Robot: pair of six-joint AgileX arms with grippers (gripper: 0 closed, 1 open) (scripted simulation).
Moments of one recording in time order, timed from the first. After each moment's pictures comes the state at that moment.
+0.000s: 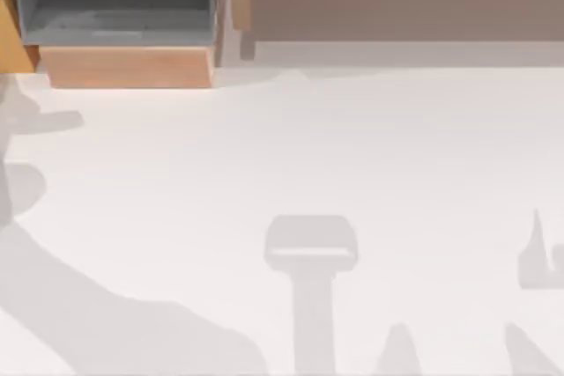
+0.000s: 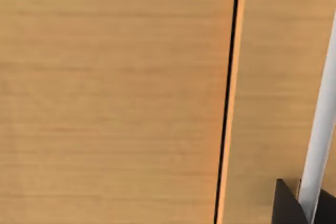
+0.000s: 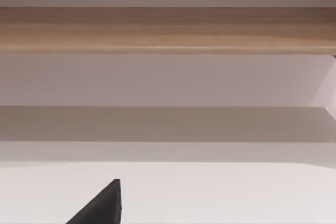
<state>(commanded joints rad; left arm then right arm) 0.40 2.34 1.22 1.10 0.44 1.57 0.00 0.00 0.00 0.00 0.00 0.00</state>
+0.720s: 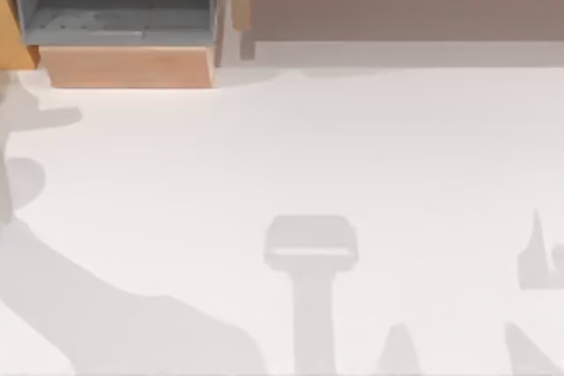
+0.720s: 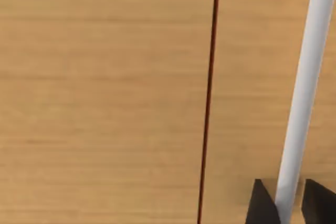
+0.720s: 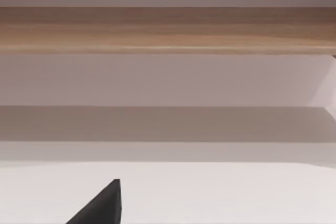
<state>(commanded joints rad) 0.39 2.36 1.25 1.08 0.43 1.57 0.00 0.00 0.00 0.00 0.00 0.00</state>
